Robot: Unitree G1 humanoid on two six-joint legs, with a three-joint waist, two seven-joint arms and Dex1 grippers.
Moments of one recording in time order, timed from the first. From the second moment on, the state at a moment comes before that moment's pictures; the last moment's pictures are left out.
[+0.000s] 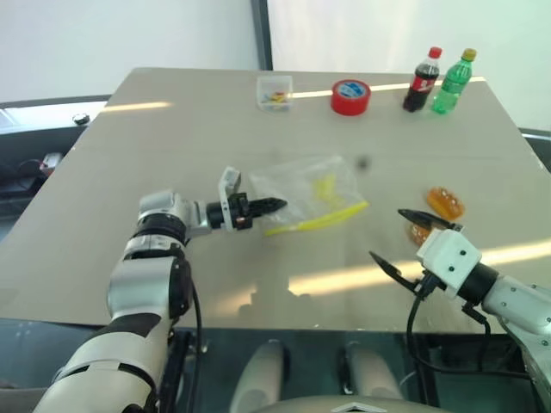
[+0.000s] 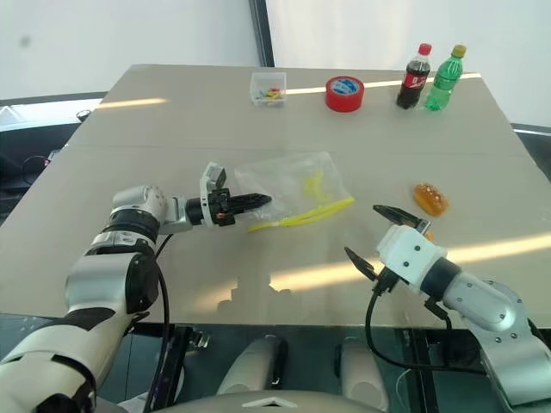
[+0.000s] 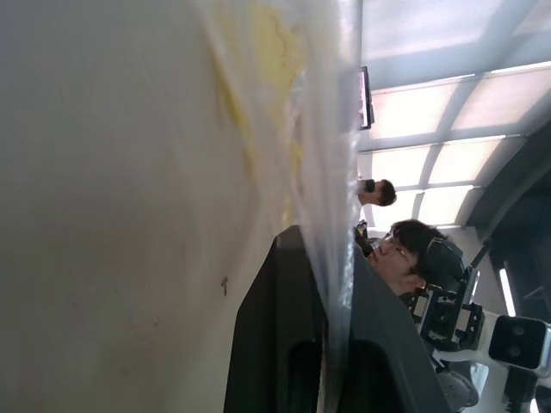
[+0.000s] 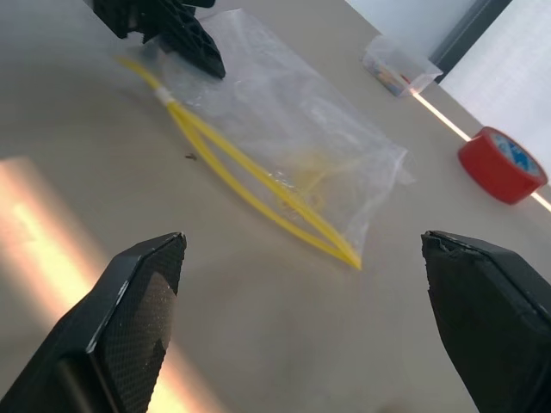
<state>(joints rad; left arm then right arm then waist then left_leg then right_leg) -0.99 0.45 0.22 1.02 -0.42 1.32 -1.25 0.11 -0.68 0.04 -0.76 0.04 0.32 0.55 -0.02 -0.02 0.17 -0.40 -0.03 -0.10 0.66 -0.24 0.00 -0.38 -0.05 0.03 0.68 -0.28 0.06</state>
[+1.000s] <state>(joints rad) -0.92 0.40 0.46 0.69 -0.98 1.60 -0.62 -0.33 -0.42 0.30 -0.13 -0.49 0.08 0.24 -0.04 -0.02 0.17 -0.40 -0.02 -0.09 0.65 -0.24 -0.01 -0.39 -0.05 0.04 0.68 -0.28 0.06</state>
